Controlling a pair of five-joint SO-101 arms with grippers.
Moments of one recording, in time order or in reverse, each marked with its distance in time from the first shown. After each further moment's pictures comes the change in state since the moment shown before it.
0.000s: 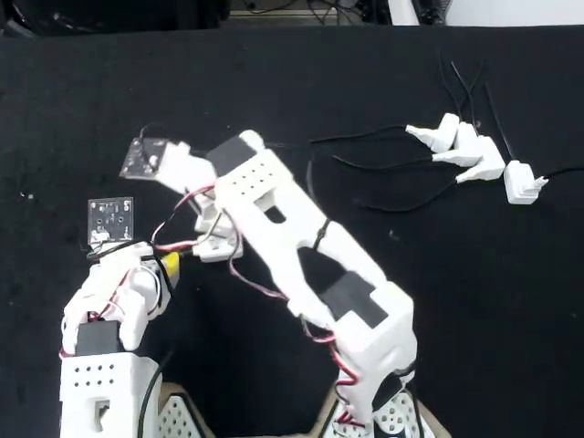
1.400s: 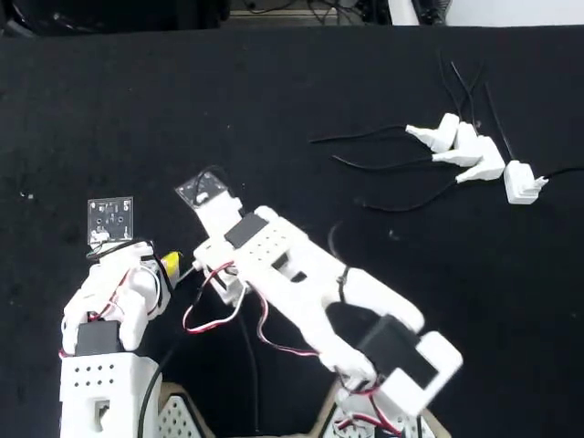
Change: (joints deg) left arm -0.1 0.0 0.0 0.0 0.0; right arm -4.7 -18.5 43.1 -18.0 -46.8
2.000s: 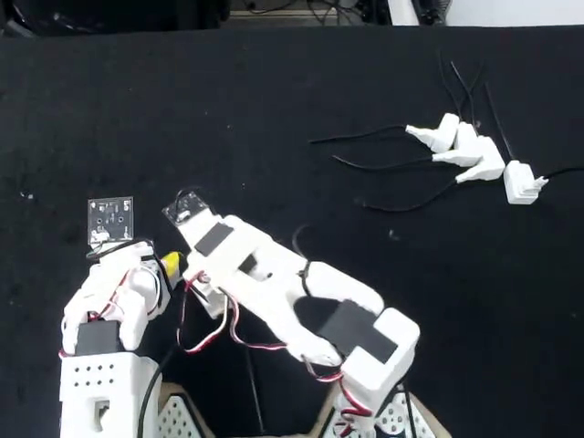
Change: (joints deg) left arm 0.0 0.0 0.0 0.0 0.0; right arm -5.3 12.7 -7.7 3.7 -4.3
